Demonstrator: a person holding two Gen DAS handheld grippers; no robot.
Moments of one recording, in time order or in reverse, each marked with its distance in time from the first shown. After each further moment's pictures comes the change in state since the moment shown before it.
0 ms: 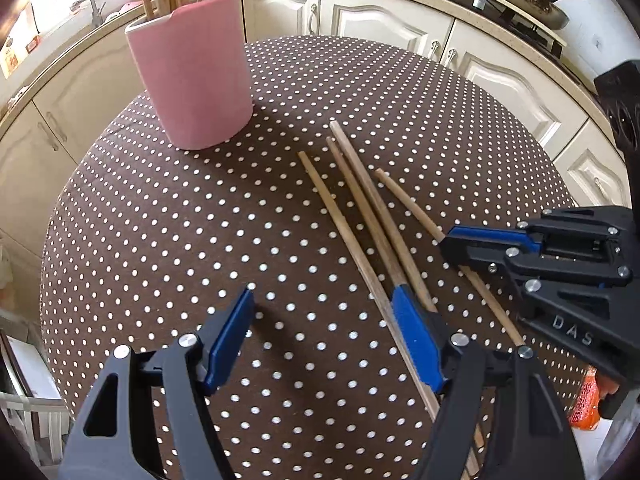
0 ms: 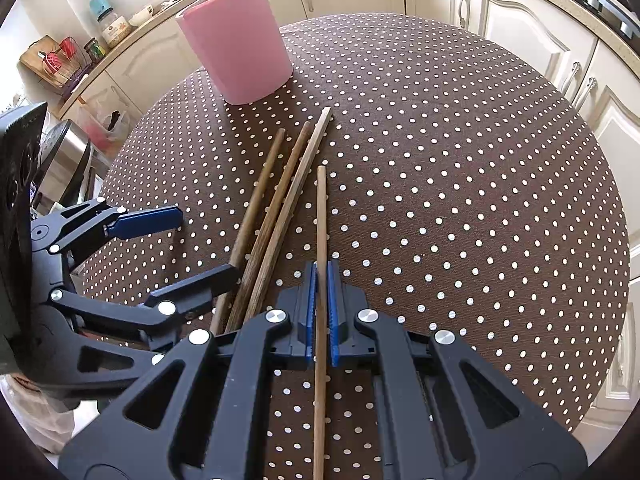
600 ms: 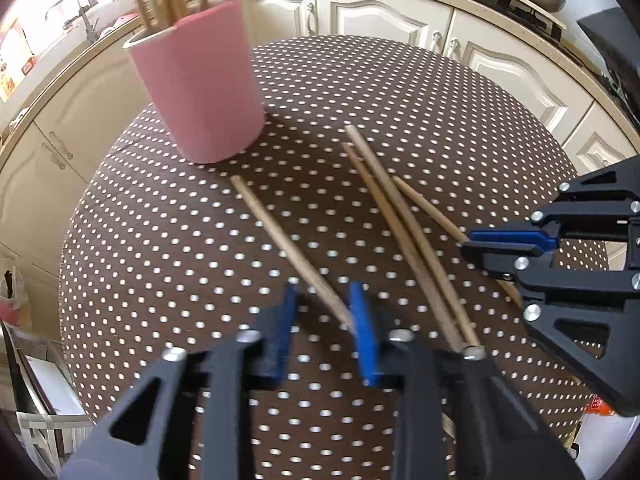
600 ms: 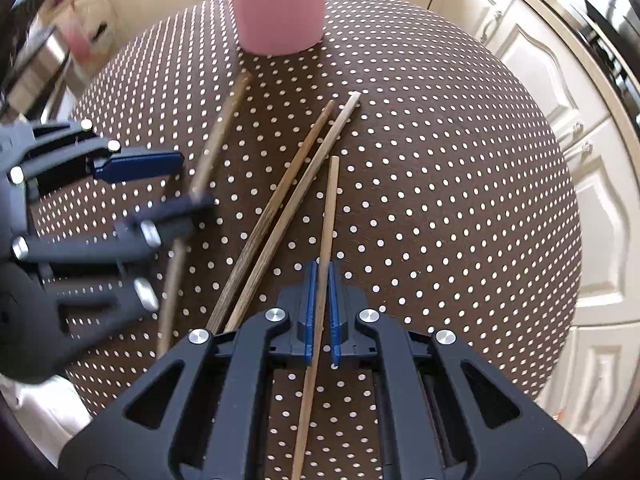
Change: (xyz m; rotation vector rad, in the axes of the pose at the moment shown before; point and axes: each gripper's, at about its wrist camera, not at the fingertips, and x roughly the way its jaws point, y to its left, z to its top) left arm -0.004 0.016 0.010 0.067 0.011 0.051; right arm 0.020 0.053 0.017 -0.255 0.169 -0.204
